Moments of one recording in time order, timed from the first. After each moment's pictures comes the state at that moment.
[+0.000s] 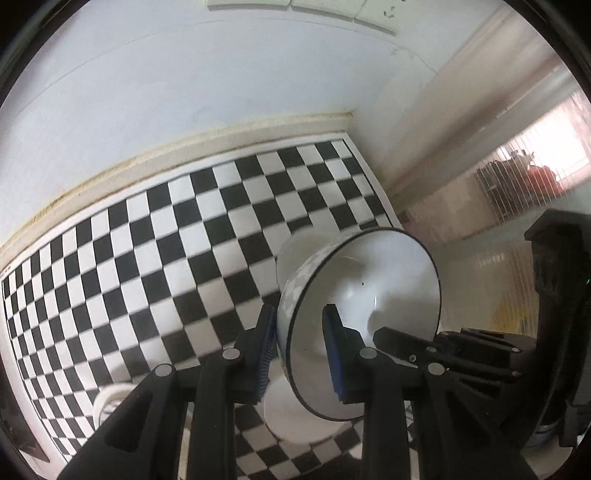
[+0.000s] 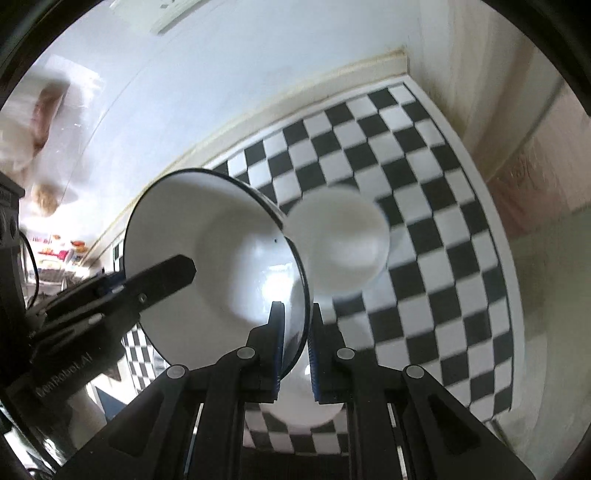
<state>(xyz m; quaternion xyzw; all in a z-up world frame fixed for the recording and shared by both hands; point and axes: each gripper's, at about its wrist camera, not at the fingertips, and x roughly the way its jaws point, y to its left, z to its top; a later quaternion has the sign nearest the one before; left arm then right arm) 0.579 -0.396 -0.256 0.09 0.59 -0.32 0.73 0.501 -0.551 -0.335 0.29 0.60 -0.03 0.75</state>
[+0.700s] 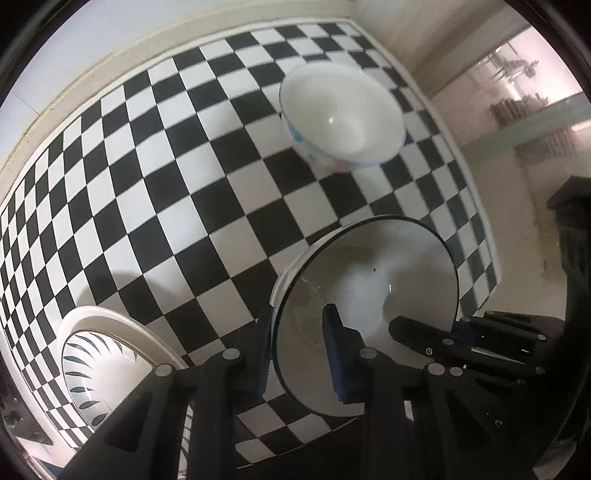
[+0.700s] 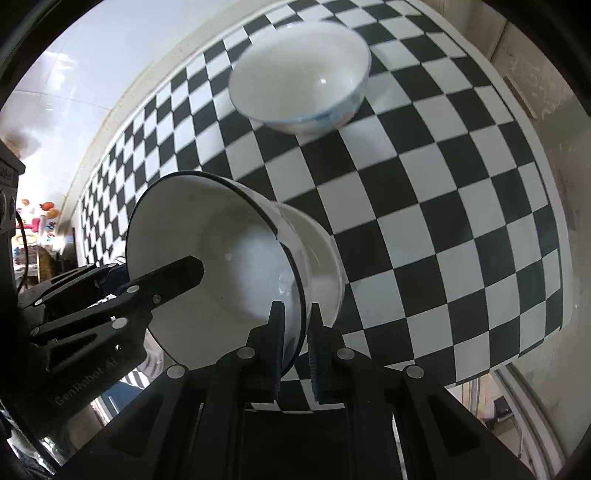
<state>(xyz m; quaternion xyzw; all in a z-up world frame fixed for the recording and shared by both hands) 0.517 -0.383 -0.365 0.17 0.66 -0.31 0.66 0.422 -0.504 -0.430 0.30 0.66 -0.05 0.68</state>
